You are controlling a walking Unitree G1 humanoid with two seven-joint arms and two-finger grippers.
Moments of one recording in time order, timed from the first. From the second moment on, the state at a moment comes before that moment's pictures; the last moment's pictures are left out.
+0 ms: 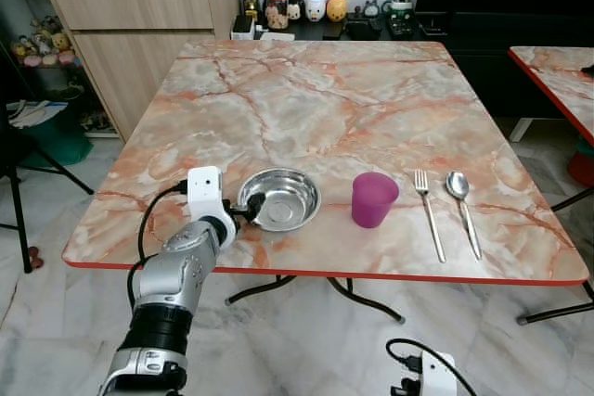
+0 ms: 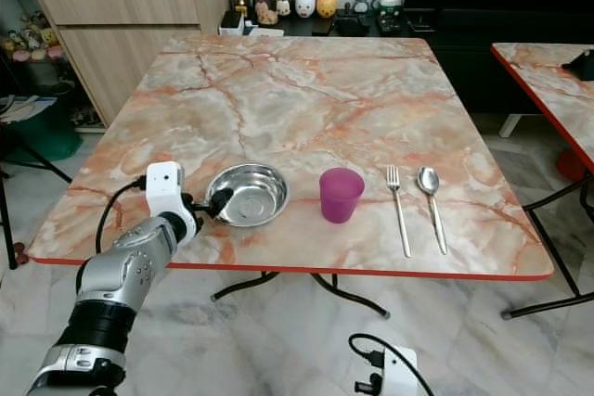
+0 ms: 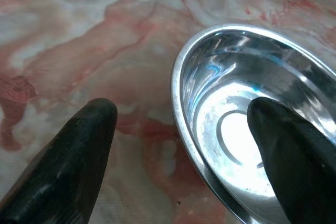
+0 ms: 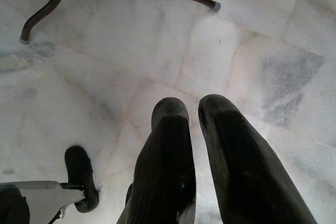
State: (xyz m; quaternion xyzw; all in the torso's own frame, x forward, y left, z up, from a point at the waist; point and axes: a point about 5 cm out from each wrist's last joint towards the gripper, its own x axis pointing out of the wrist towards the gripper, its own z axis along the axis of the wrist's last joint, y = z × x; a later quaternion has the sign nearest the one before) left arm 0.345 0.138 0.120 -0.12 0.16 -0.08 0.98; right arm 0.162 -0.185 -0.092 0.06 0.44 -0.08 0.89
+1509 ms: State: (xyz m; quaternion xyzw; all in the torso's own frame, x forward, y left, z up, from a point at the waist) left arm 0.352 0.133 0.116 -0.08 0.19 -0.07 0.98; right arm 0.168 -0.162 -0.091 0.06 0.44 -0.07 0.89
